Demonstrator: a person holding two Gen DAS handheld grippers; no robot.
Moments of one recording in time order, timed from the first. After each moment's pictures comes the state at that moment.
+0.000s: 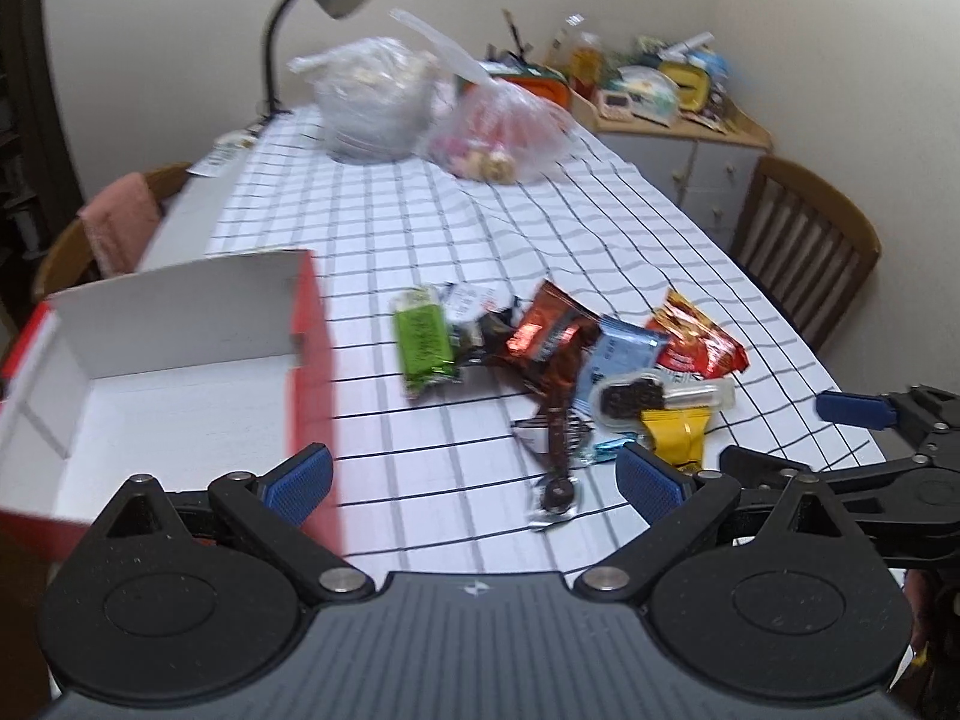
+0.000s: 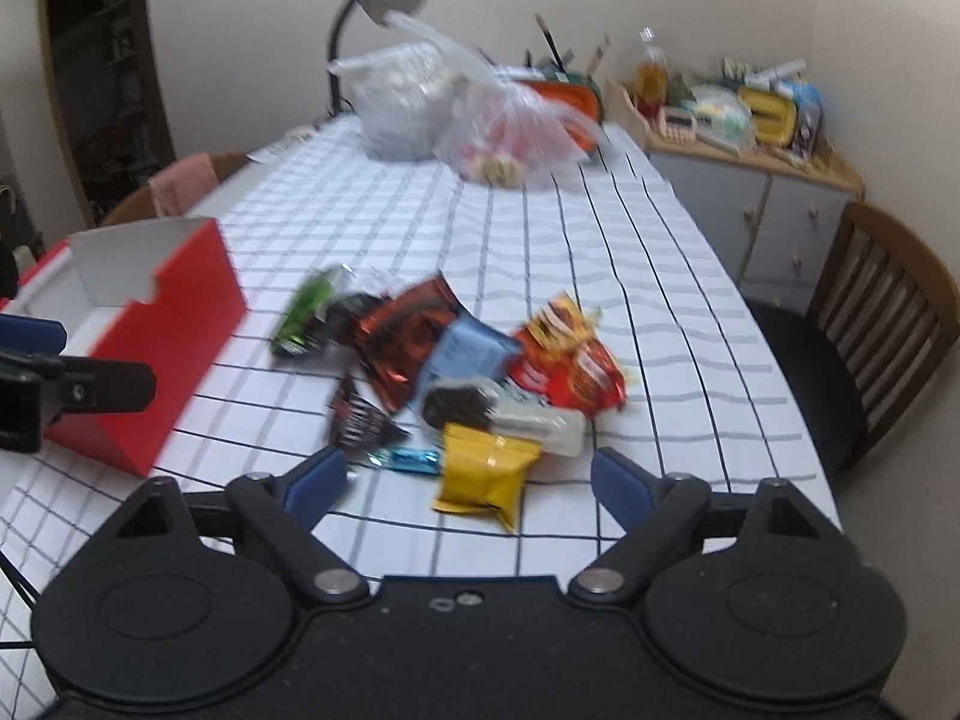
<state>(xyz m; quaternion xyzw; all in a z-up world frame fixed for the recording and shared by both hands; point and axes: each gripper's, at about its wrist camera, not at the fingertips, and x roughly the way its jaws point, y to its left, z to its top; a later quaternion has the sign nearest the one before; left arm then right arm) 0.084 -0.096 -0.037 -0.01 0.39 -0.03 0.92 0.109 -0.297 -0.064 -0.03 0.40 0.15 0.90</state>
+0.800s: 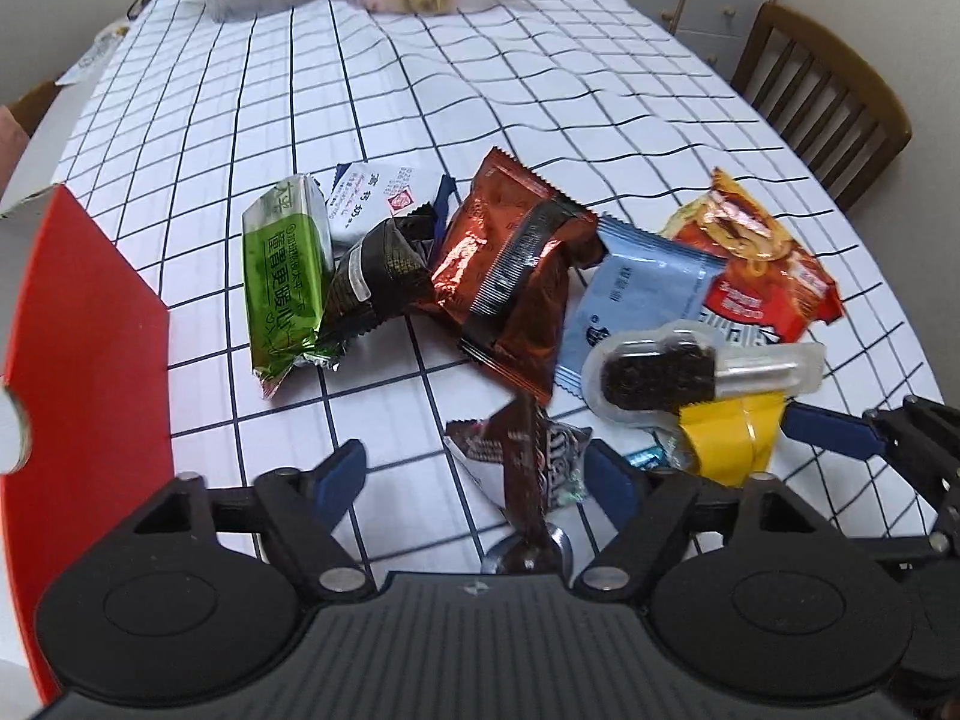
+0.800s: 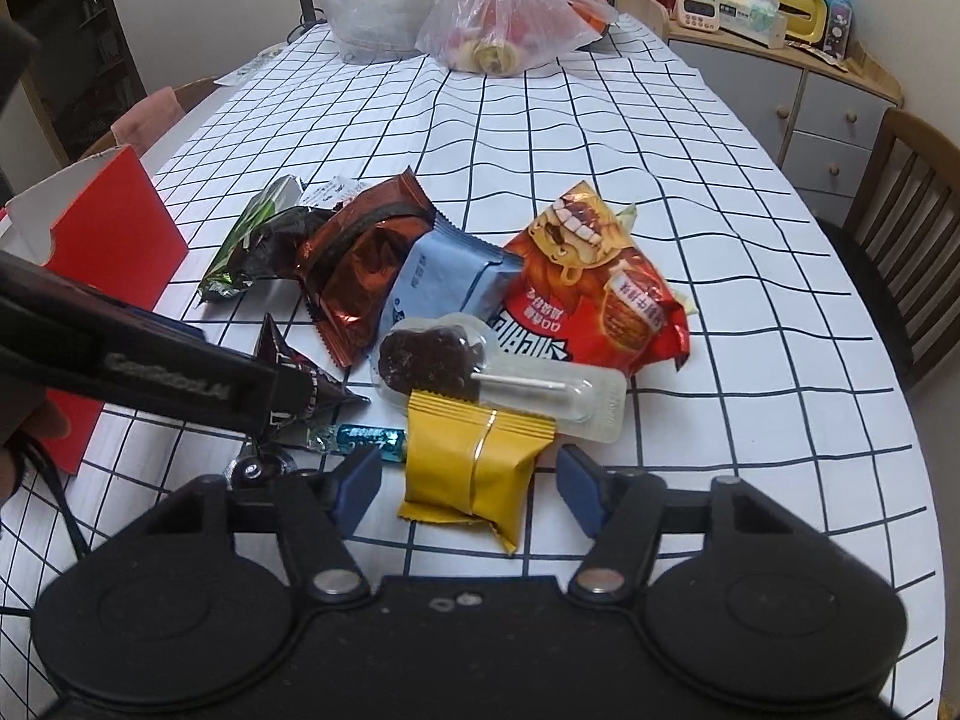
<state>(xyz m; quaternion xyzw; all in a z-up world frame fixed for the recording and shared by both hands) 0.224 -0.135 -0.130 0.01 0.54 -0.07 0.84 0.168 -0.285 -0.118 -0.01 0.48 0.17 0.86</state>
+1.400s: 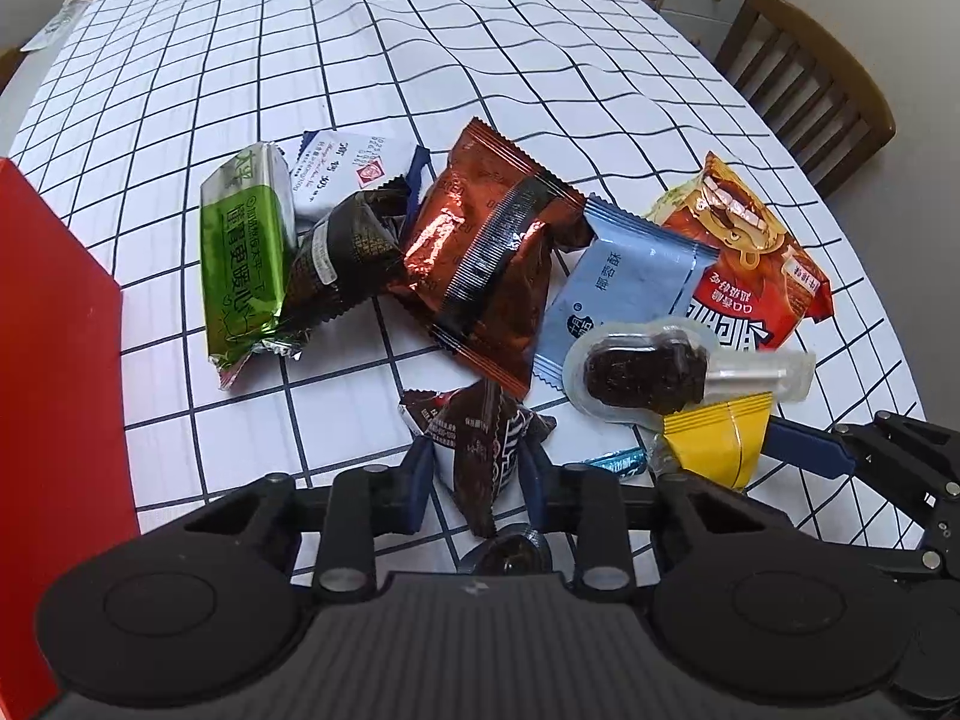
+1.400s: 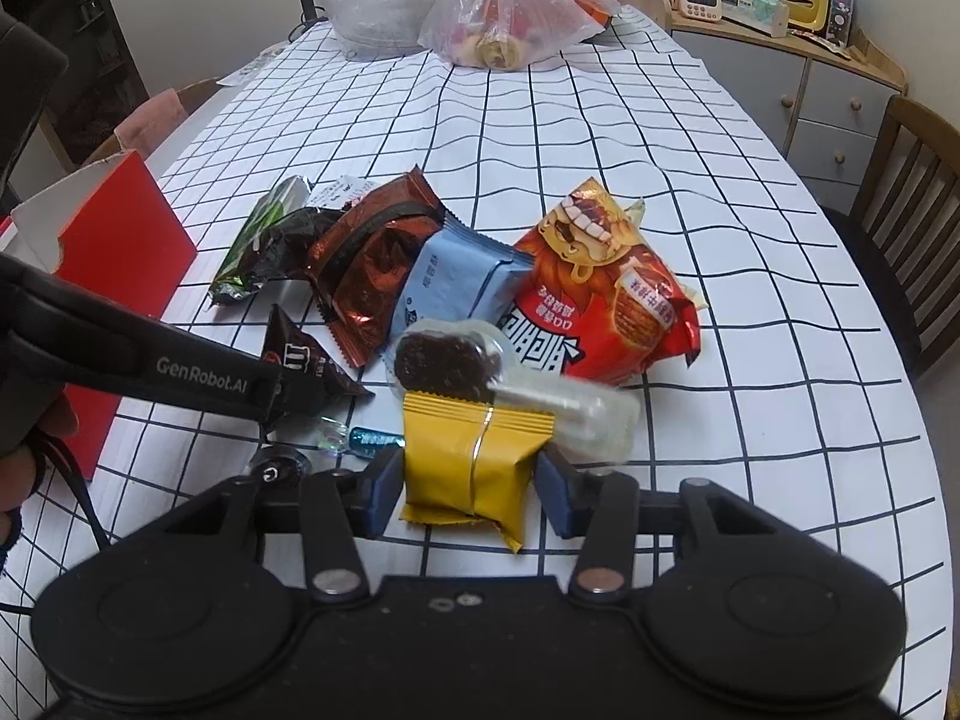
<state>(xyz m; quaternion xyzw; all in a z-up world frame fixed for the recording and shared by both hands) 0.235 -0.132 -0.137 -0.01 0.56 -0.10 0.82 0.165 -0.285 -0.111 0.00 0.48 0.17 0.86</state>
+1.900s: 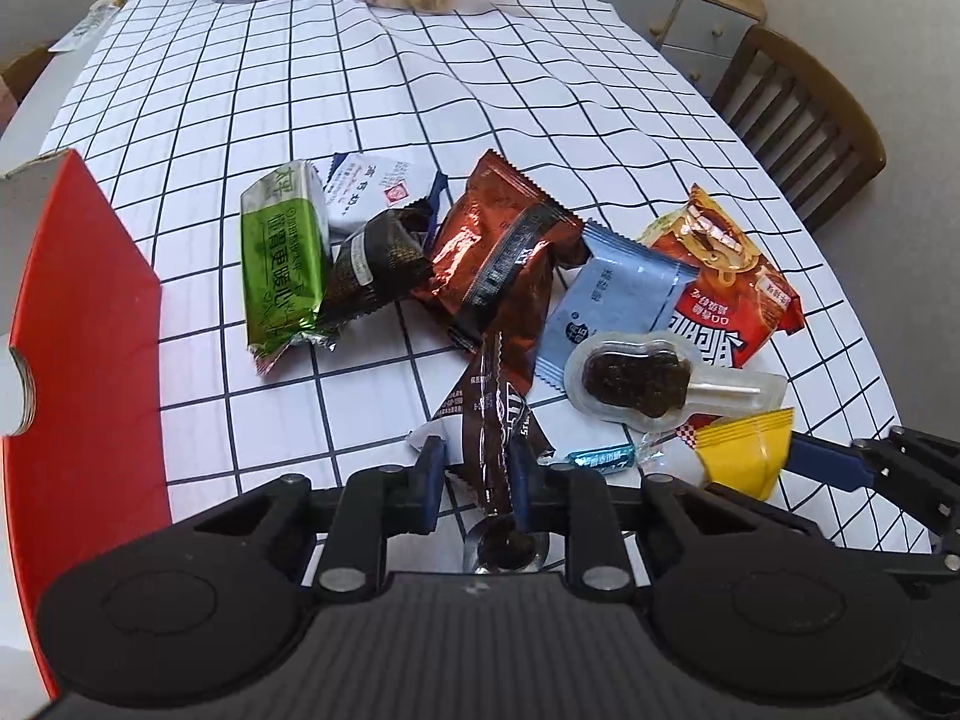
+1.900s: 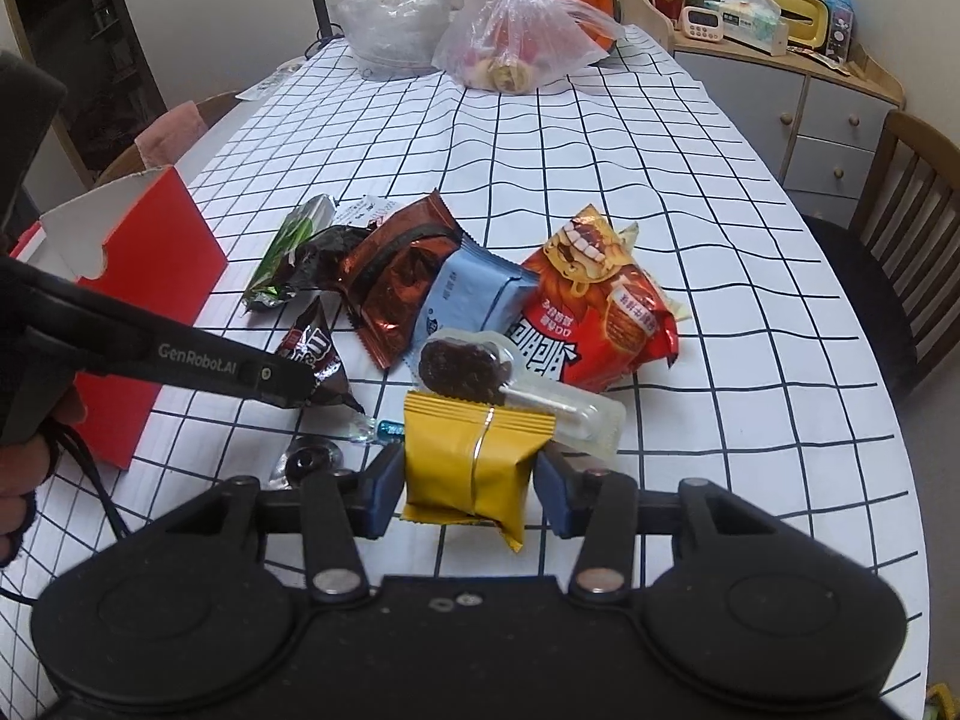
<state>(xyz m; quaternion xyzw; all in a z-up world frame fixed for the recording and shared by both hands) 0.215 -0.120 -0.117 -0.03 0.54 -0.09 0.84 0.146 -0.292 -0.086 0.00 0.47 0.18 0.87</state>
